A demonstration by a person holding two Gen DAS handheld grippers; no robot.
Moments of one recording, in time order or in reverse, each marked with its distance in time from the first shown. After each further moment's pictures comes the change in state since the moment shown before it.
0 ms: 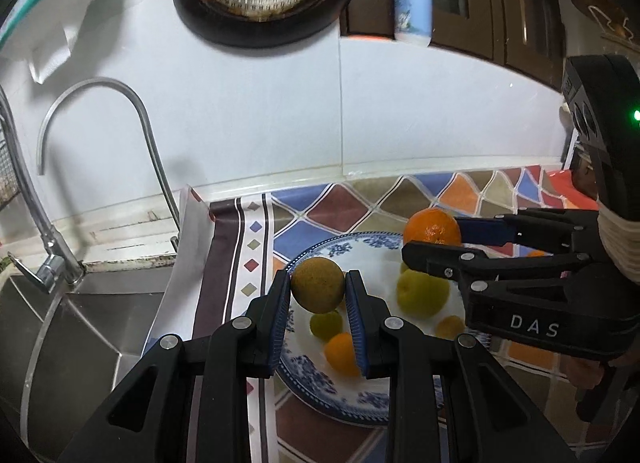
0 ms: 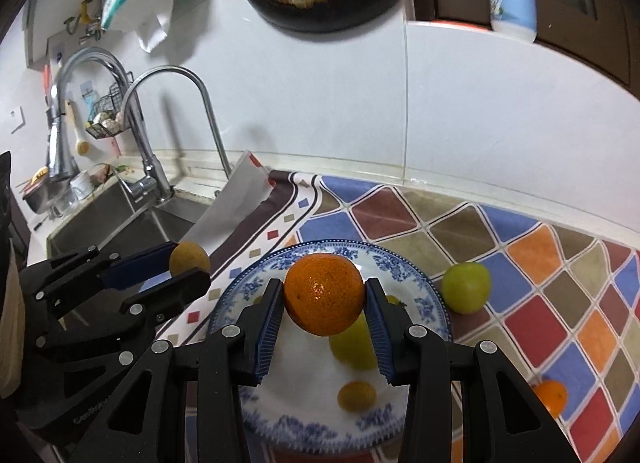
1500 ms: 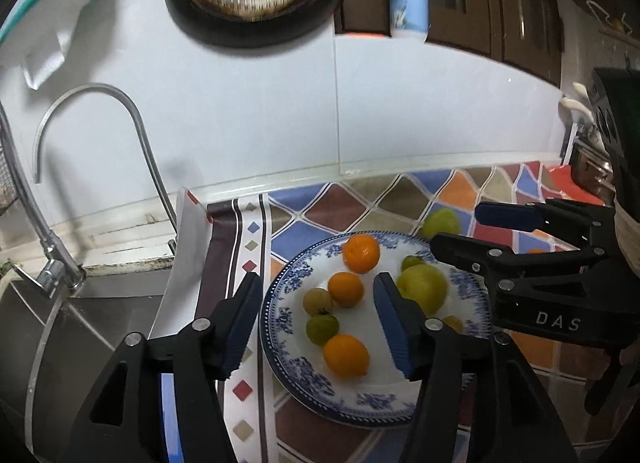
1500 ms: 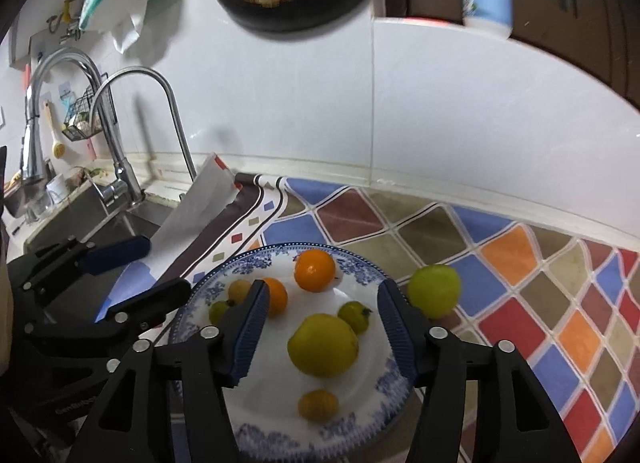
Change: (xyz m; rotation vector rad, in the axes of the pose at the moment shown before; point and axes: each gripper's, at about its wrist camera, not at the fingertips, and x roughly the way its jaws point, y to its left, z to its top) left arm -0.010 -0.007 0.003 0.009 -0.003 -0.004; right arm -0.006 -0.014 -0.005 0.011 -0.031 -0.099
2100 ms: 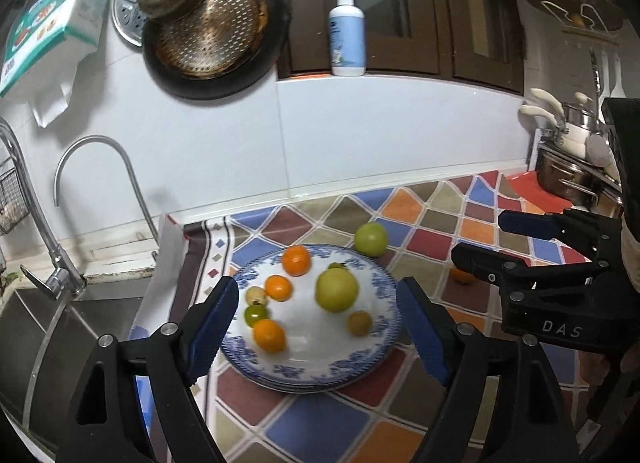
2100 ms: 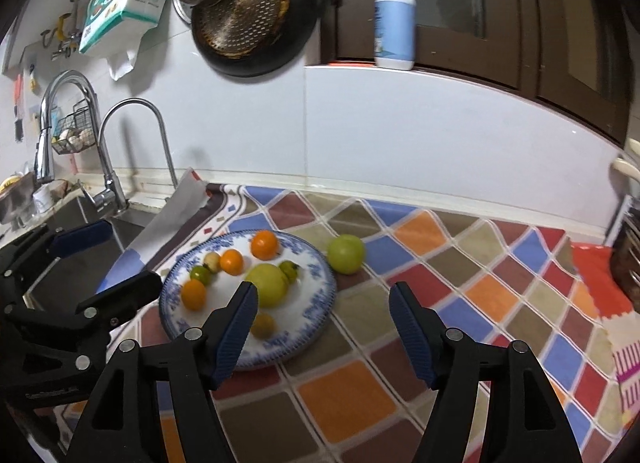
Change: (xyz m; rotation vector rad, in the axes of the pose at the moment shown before) left arm -0.066 -0.074 -0.006 0.035 -0.082 -0.024; right arm -0.106 -0.033 -0.042 0.034 -0.073 -0.140
